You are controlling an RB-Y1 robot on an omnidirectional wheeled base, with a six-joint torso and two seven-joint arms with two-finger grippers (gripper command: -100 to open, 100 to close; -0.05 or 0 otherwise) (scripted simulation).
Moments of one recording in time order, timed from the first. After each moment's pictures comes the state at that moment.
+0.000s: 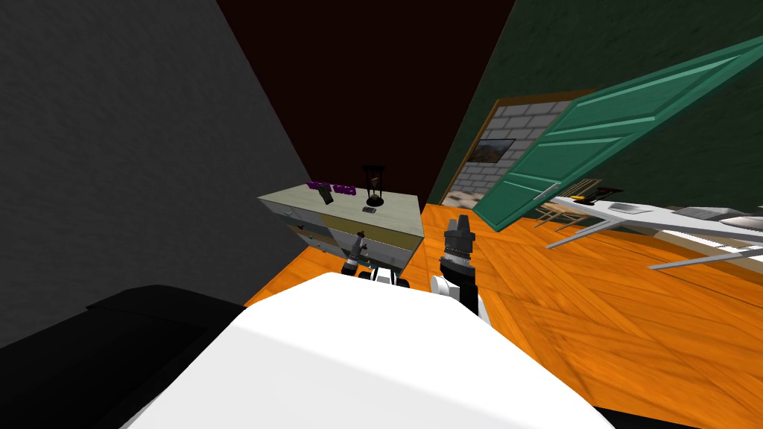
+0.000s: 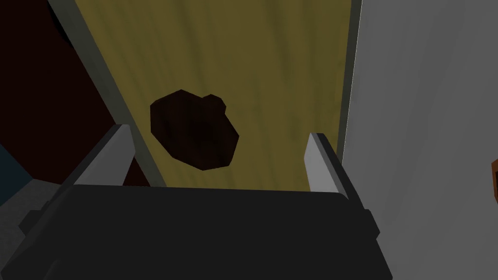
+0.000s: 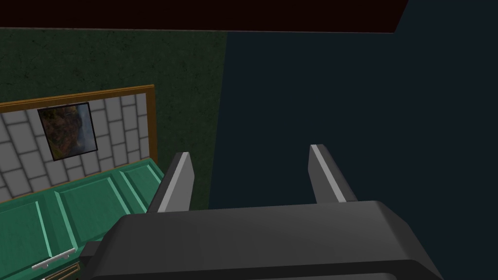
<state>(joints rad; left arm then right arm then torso) 0.27 0.03 -0.10 -1.16 -0.09 -1.02 -0.10 0.50 0.03 0.03 -2.25 0.04 -0.48 0.17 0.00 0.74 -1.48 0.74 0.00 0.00</state>
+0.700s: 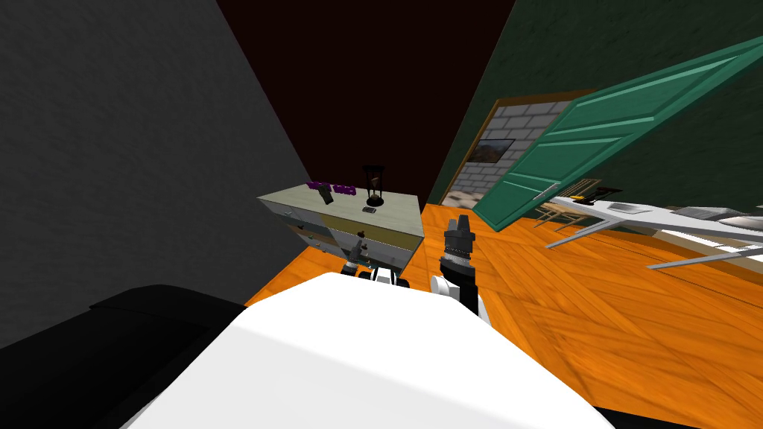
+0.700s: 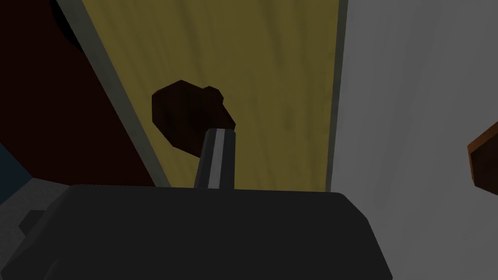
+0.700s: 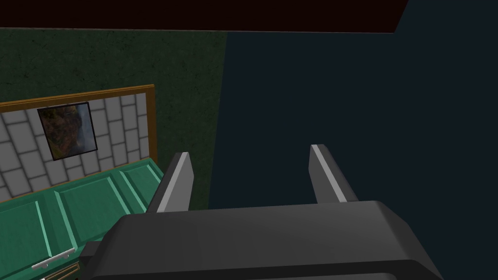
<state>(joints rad) 0.29 0.03 -0.10 -1.14 -0.09 -1.06 -0.10 0.50 0.03 0.03 -2.25 0.04 -0.48 0.17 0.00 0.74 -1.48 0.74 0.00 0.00</state>
